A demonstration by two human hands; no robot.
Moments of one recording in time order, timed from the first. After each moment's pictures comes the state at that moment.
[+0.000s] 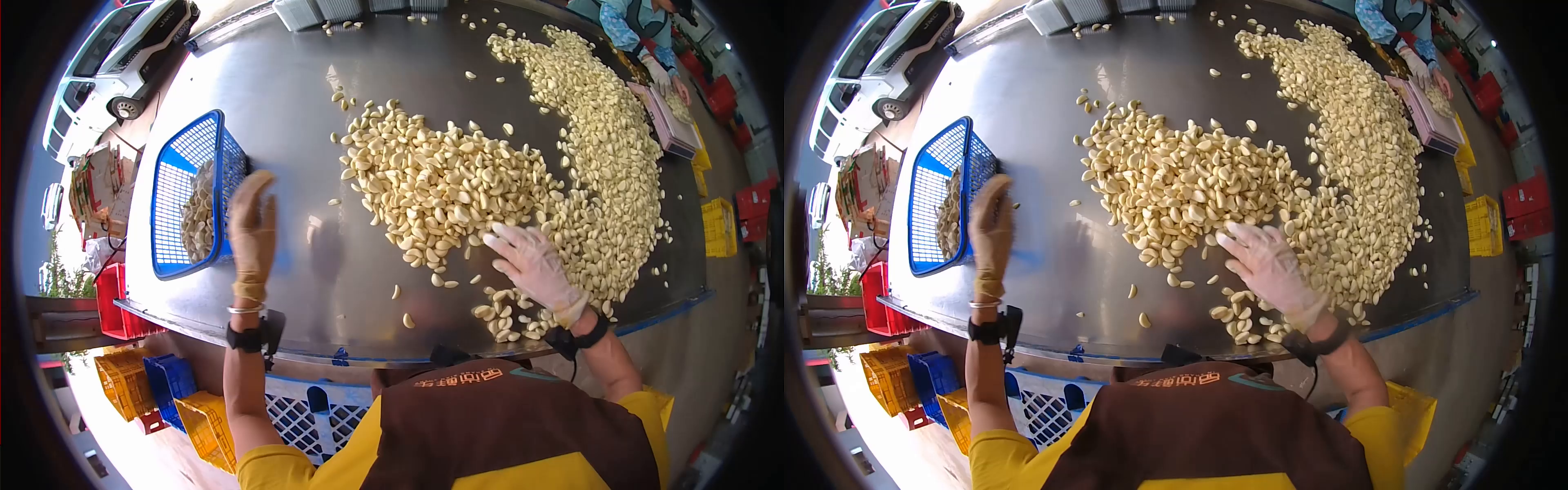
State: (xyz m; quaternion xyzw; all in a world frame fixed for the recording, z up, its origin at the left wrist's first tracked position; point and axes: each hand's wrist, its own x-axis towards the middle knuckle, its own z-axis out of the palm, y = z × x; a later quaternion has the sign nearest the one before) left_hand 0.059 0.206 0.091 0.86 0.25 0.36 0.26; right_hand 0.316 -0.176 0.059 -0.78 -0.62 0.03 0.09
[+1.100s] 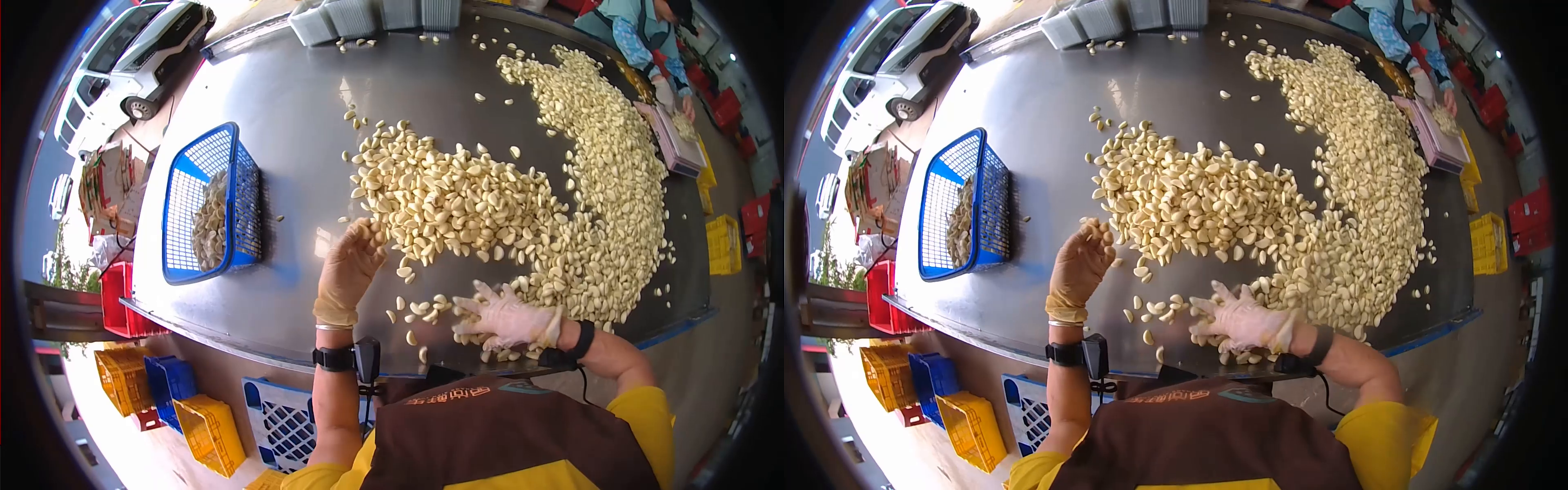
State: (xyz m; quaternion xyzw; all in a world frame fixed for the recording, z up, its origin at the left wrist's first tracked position) left_hand 0.113 0.111 0.044 0.17 0.18 0.21 0.95; right_hand 0.286 -0.155 0.057 -0.58 -0.73 0.34 -0.12
